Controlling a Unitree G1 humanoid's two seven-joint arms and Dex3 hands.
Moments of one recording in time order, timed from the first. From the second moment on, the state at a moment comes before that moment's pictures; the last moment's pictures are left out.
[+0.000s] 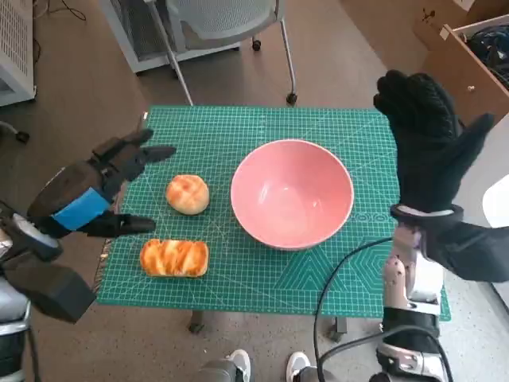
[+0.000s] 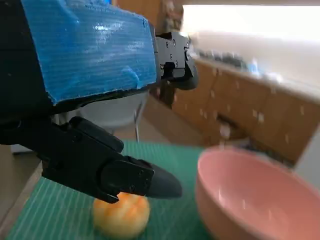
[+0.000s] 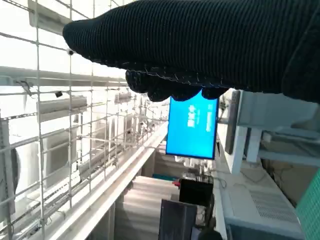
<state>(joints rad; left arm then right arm) -0.22 0.80 0.16 0.01 0.19 -0.53 -0.49 -0.57 -0.07 -0.21 0.28 0.35 -0.43 0.33</state>
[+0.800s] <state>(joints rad) -0.11 0.84 0.11 -0.05 0.16 -0.53 -0.60 -0.59 -0.07 -0.19 0.29 0.35 -0.38 0.33</state>
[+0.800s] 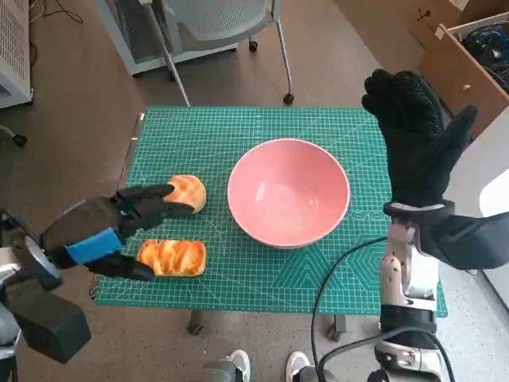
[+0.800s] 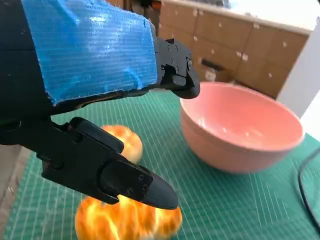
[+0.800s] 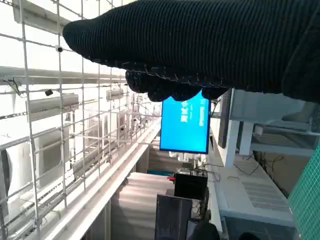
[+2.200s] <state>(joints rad) -0.13 0.67 -0.16 0.26 0.57 -0.50 -0.24 -0.59 -0.07 -0.20 0.31 0.36 -0.38 0.36</state>
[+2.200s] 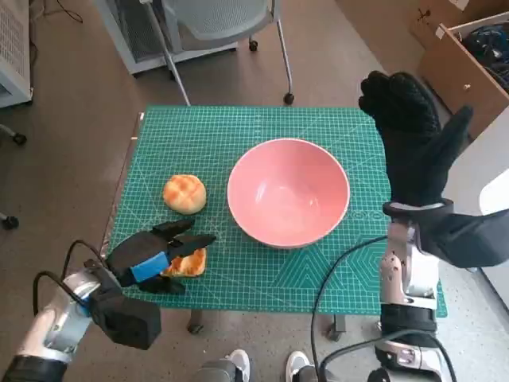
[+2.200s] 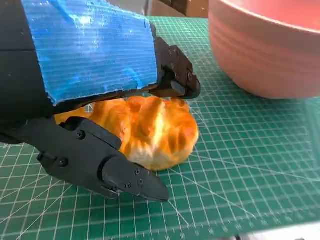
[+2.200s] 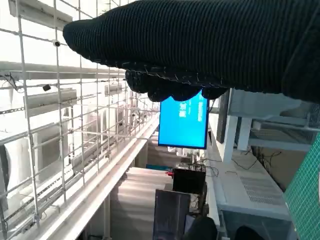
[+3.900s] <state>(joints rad) -0.55 0.45 -0.14 -0.09 0.24 -0.35 -0.37 -0.58 -0.07 -0.22 0.32 0.37 -0.41 0.38</state>
